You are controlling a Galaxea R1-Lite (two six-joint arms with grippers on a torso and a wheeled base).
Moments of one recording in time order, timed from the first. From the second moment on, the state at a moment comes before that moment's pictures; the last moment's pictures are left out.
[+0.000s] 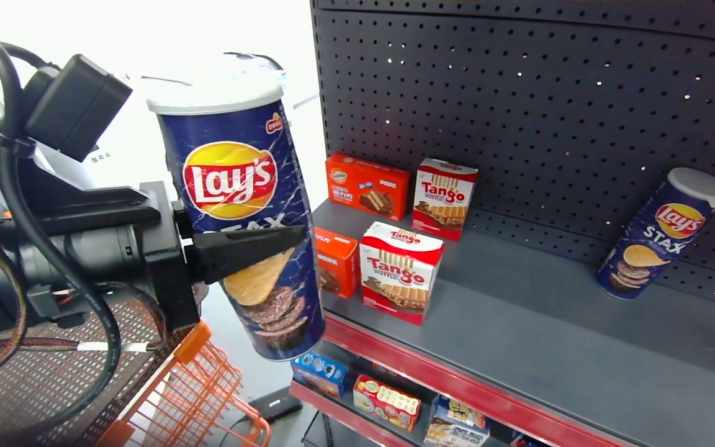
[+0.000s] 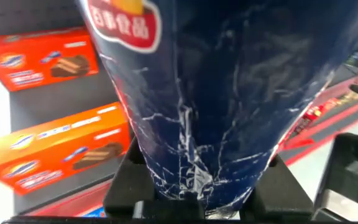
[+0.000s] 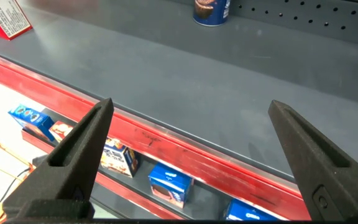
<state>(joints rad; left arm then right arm) -0.50 1.32 -0.86 -0.36 -0.48 0.04 0.01 0.00 0.00 0.00 -0.01 0.00</state>
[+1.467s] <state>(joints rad) -0.51 1.33 -0.86 -0.39 -0.55 0.04 0.01 0.00 0.00 0.00 -0.01 0.00</state>
